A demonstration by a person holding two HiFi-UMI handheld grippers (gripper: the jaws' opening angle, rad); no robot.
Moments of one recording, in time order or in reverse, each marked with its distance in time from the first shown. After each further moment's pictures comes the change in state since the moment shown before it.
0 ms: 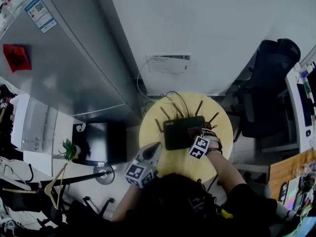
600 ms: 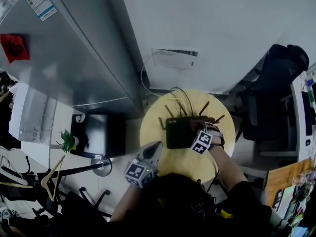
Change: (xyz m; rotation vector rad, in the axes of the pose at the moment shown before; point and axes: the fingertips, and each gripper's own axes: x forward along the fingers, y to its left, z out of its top) left arm 0.001 0.013 -0.011 -0.039 0.002 0.050; right arm 0.015 -0.033 0.017 -0.038 -0.042 -0.039
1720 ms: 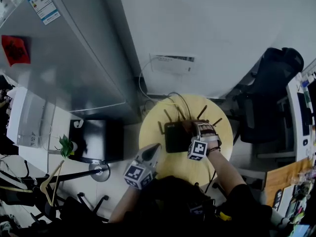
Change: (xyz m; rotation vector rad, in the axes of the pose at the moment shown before) left arm 0.001 0.001 0.010 0.002 -0.013 -0.032; right arm -0.038 -0.022 0.047 -0.238 -0.148 -0.265
